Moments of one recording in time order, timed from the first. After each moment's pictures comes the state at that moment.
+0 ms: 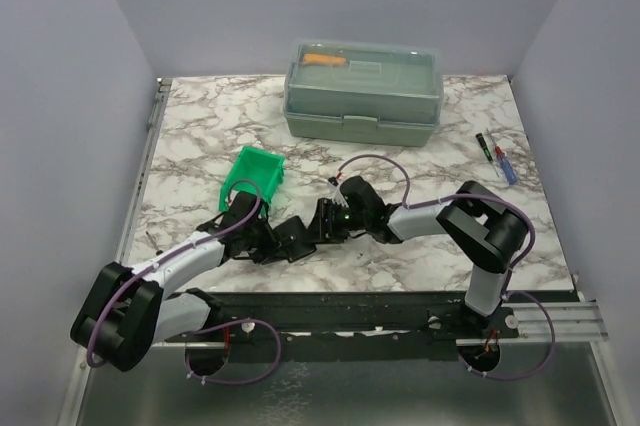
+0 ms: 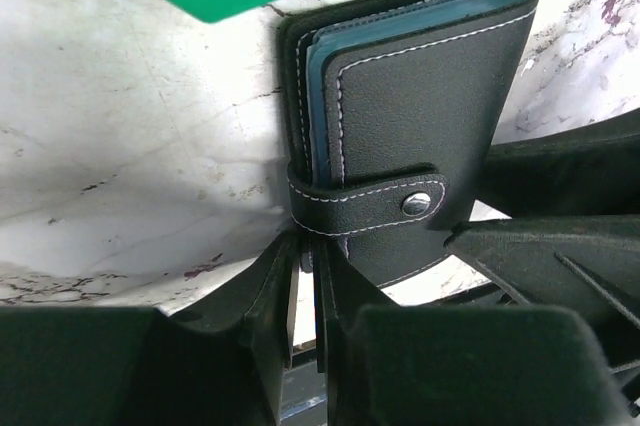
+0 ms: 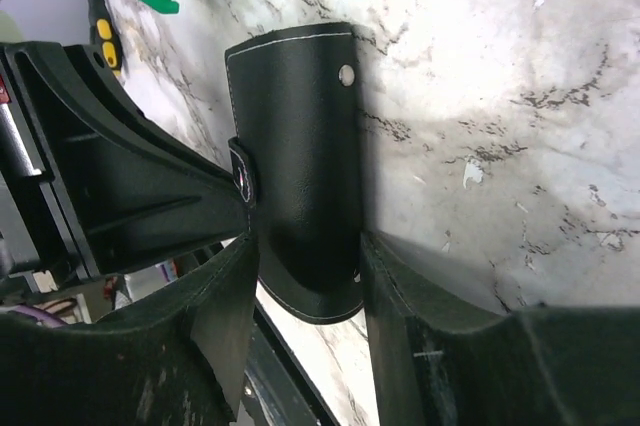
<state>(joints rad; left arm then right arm) -0.48 1.15 0.41 -0.30 0.24 -1.02 0.85 1.83 0.78 0.42 -0.44 0.90</state>
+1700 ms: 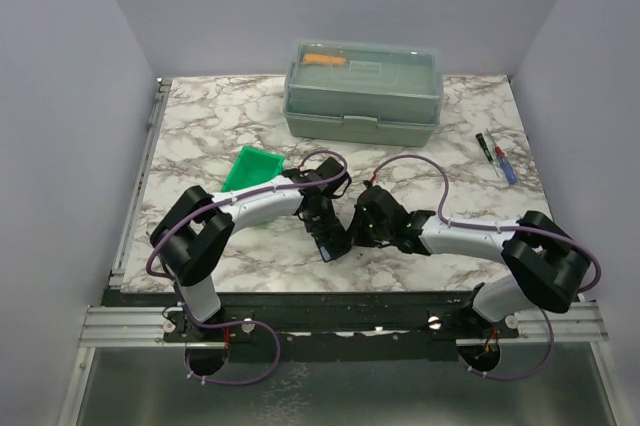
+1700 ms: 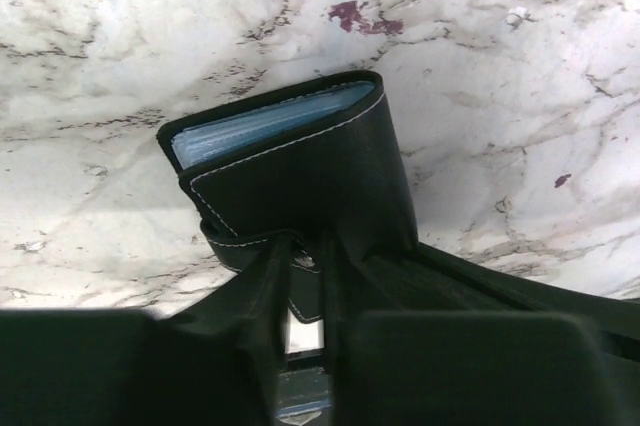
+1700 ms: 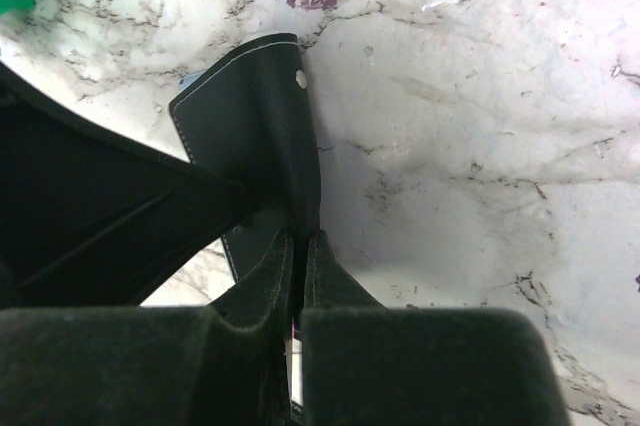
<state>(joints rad) -0.82 1.73 1.12 -0.65 0.03 -1.01 0.88 1.48 0.67 -0.02 0.03 0.87</state>
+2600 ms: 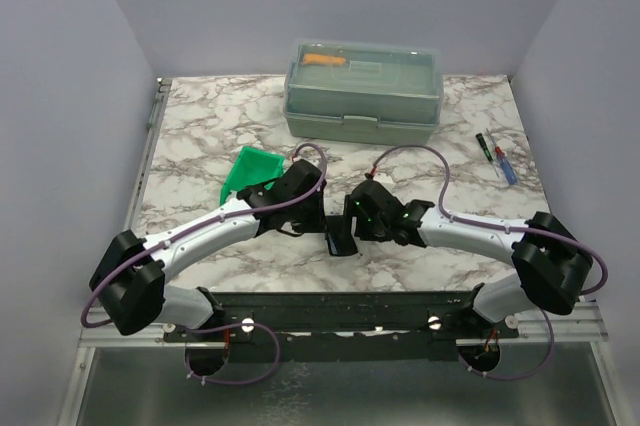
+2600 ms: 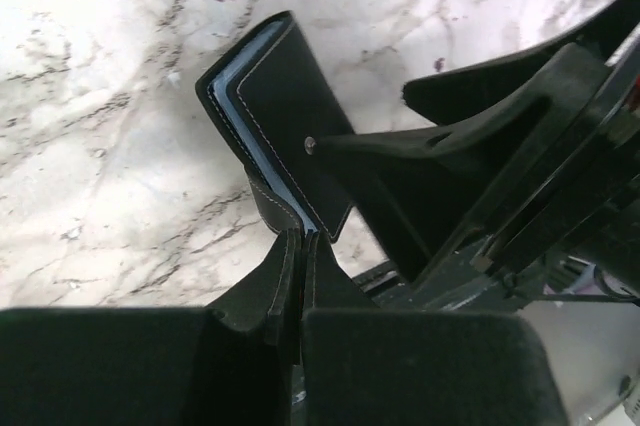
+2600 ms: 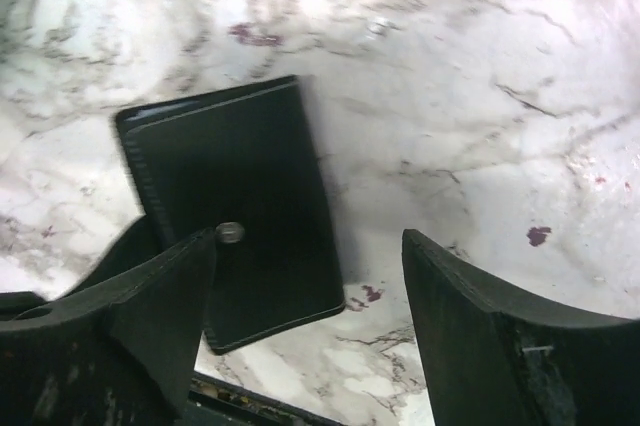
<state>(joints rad) -0.83 1.35 0.93 -0.50 0.08 -0.75 0.89 1.45 0.77 -0.26 0.20 0.87</state>
